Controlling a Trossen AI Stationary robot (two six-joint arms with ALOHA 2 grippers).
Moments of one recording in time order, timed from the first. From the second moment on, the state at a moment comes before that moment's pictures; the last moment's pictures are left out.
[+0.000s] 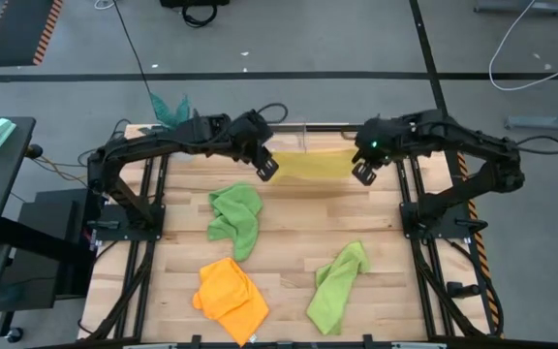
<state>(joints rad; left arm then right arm) 0.22 1.64 1.67 -0.90 -0.14 -0.38 -0.15 1.27 1.55 -1.49 0.29 0.47</state>
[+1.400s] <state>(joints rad) 0.15 1.64 1.71 -0.85 -0.06 -0.43 0.15 1.14 1.37 -1.54 0.36 0.76</state>
